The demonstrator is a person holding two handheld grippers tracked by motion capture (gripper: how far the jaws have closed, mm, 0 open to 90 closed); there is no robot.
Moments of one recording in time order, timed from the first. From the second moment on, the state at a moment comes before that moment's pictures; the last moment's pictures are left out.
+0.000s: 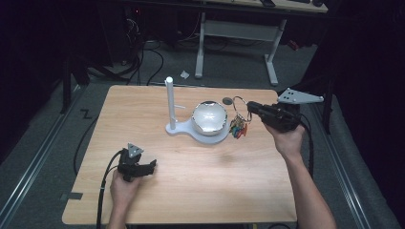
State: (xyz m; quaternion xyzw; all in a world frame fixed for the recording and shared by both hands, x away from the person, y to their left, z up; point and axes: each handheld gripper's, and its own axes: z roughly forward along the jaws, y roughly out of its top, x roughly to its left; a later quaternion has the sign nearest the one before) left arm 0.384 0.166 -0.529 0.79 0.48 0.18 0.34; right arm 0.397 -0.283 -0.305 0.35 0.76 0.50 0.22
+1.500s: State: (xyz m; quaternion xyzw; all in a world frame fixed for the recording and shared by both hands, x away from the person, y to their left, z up) left arm 0.384 0.165 -0.529 0.79 0.48 0.18 0.34; right arm 0.476 -0.205 -0.325 0.33 0.80 0.46 0.18
